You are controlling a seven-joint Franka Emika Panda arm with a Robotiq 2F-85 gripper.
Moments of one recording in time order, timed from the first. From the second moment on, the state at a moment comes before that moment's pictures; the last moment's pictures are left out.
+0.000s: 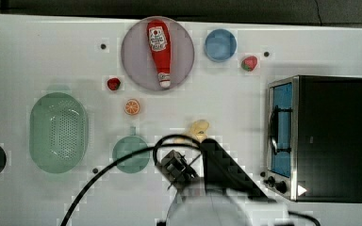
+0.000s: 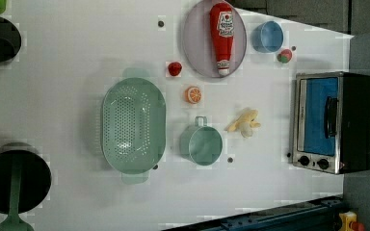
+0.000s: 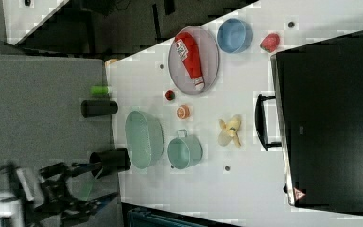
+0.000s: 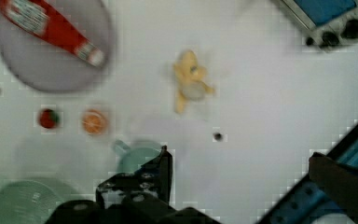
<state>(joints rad) -0.01 -0.56 -0.01 -2.12 -0.02 0.09 0.01</state>
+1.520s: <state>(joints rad) -0.01 0.08 -0.02 -2.43 -0.06 0.89 0.02</state>
